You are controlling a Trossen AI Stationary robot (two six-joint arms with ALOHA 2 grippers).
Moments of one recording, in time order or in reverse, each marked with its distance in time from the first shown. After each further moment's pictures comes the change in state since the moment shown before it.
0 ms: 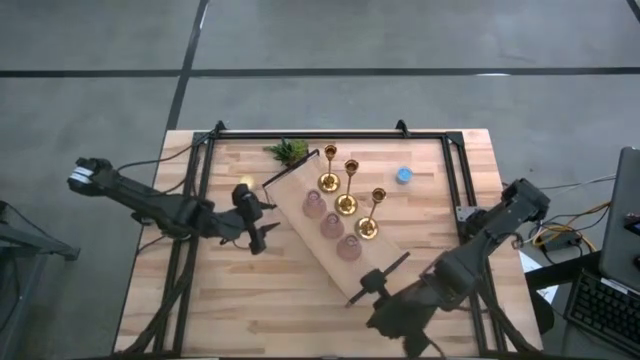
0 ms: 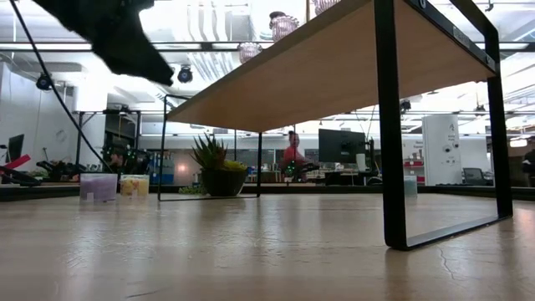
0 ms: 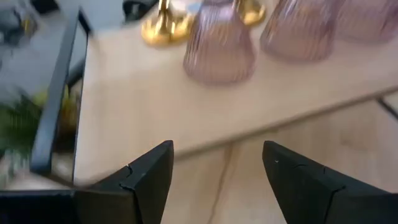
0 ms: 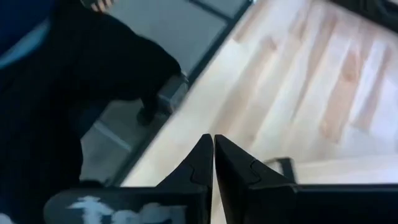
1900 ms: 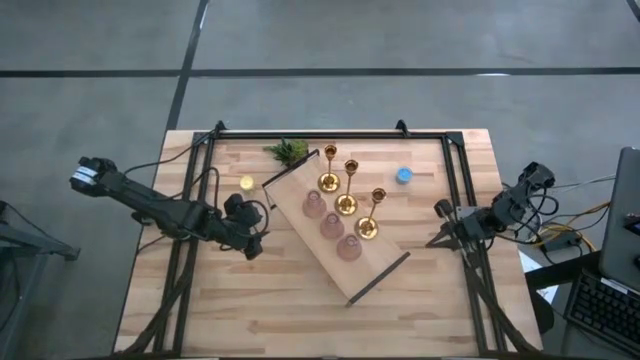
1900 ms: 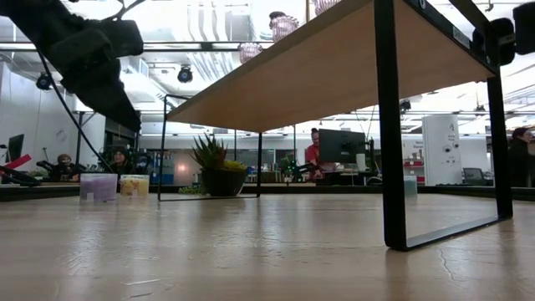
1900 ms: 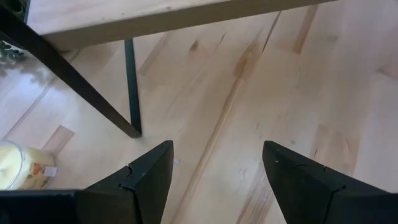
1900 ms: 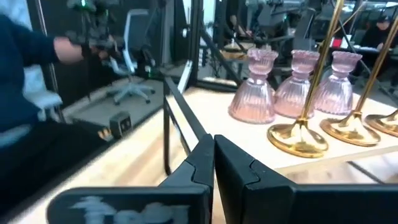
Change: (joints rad) left arm -0.015 0.049 -0.060 -0.202 0.096 -0.277; right arm -0.034 -1.678 -1.378 0.447 0.174 -0.092
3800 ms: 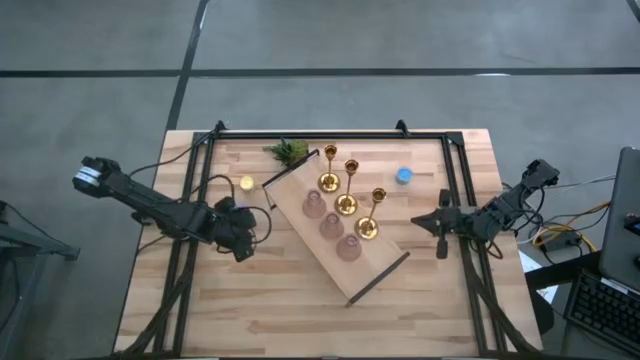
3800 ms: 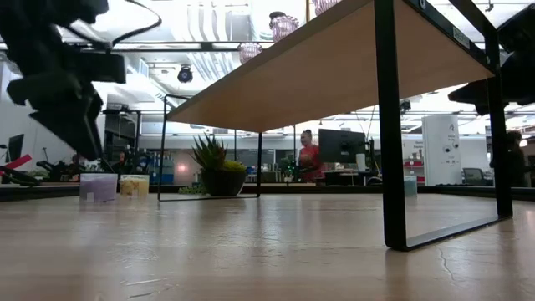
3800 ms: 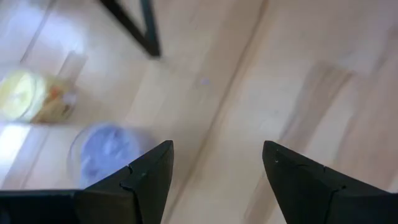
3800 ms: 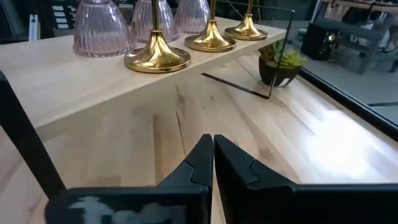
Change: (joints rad) left arm -0.012 0.053 -0.007 -0.230 0.097 -0.066; right arm -0.003 0.094 -0.084 -0.086 0.524 0.254
